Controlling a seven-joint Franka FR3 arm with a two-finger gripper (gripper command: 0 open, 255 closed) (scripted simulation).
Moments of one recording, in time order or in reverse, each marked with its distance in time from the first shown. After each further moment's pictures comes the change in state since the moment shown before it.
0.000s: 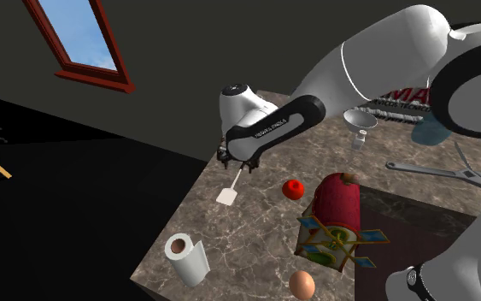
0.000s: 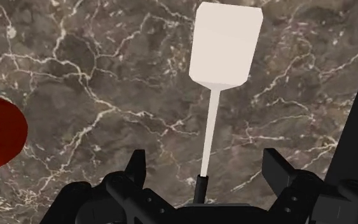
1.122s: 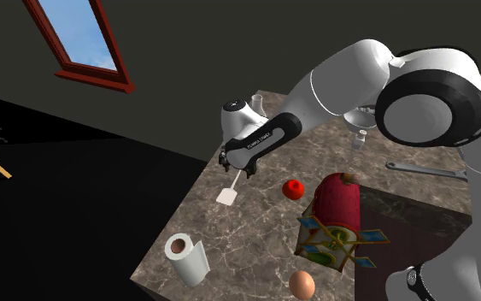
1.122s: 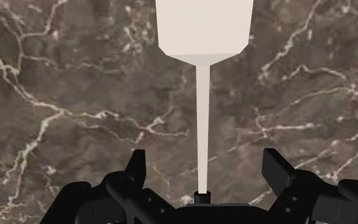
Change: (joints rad) arm -0.007 0.191 -0.038 0.108 0.010 0.088 0.080
